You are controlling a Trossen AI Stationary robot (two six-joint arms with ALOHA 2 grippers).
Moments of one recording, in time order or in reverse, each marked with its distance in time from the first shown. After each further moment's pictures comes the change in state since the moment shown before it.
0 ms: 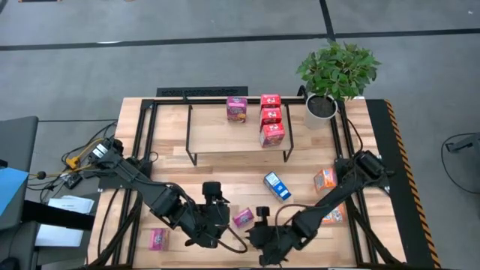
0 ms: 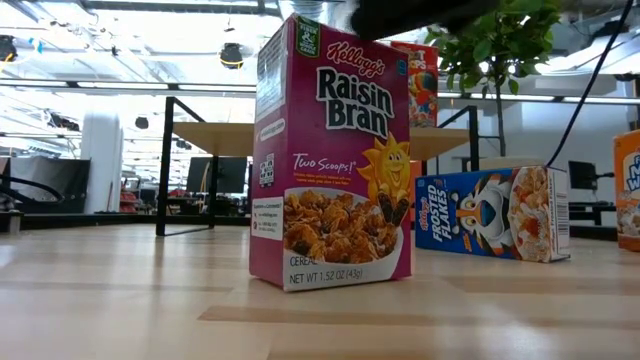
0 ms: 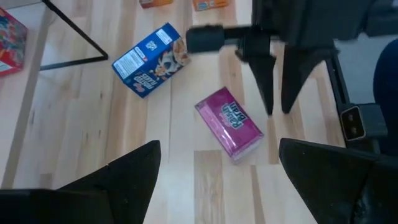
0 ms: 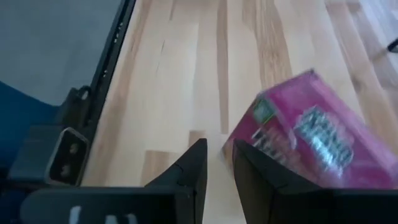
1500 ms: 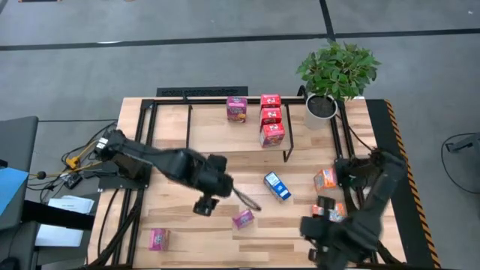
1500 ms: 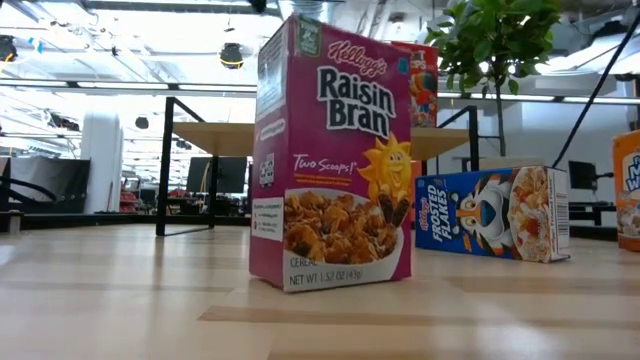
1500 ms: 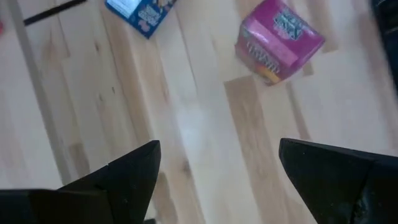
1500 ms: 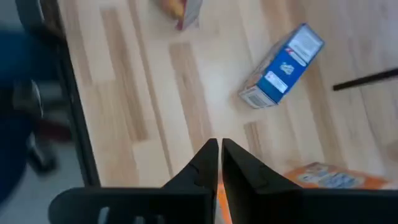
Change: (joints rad) left arm 0.257 -0.019 0.080 -0.309 0.330 0.333; right arm 0.276 -0.155 0.423 -1.291 -0.024 0.761
